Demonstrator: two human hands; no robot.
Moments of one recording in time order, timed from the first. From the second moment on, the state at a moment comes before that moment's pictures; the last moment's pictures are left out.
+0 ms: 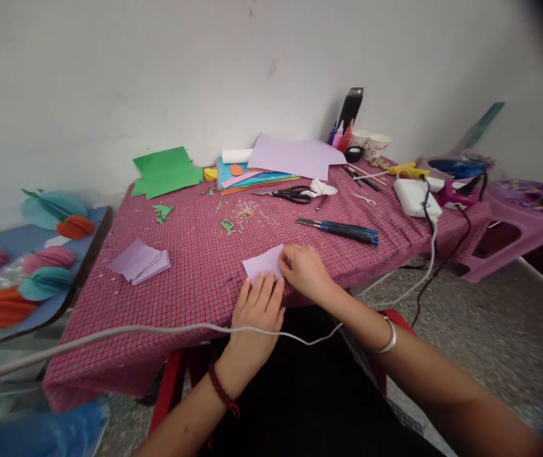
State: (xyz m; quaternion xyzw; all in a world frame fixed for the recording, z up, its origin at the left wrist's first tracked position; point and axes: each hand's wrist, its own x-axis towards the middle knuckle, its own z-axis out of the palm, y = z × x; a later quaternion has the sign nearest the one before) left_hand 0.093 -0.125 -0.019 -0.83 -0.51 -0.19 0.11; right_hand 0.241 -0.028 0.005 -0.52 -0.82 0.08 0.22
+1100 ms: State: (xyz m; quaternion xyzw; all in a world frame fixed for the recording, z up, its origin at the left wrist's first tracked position) left_hand 0.091 -0.026 0.027 -0.87 -0.47 -0.10 -0.09; right_hand 0.367 0.010 0.022 -0.62 -0.76 -0.04 0.20
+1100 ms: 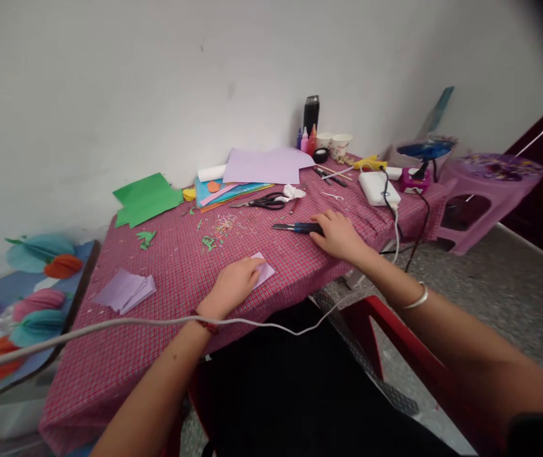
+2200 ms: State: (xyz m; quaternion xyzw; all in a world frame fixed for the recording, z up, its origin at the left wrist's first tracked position) left_hand 0.109 -0.033 0.016 -0.82 -0.57 -0.04 0.02; right_hand 0.412 -0.011 0.009 -0.40 -0.88 0.10 0.23
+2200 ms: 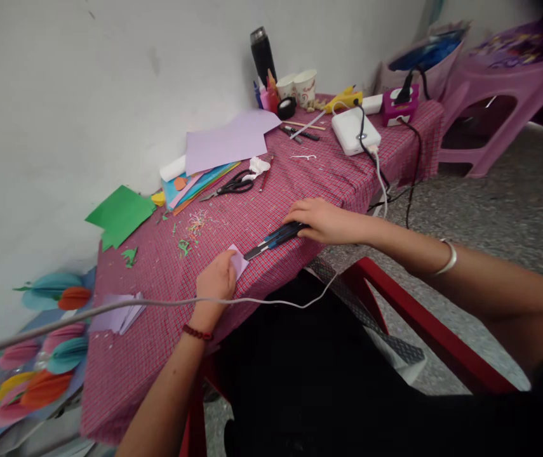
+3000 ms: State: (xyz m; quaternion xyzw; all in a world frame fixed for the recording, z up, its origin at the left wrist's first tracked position) left_hand 0.103 -0.037 0.014 -0.85 -0.53 -0.08 -0.02; right_hand 0.399 -0.008 0.014 -0.30 -0.91 0.19 0.23
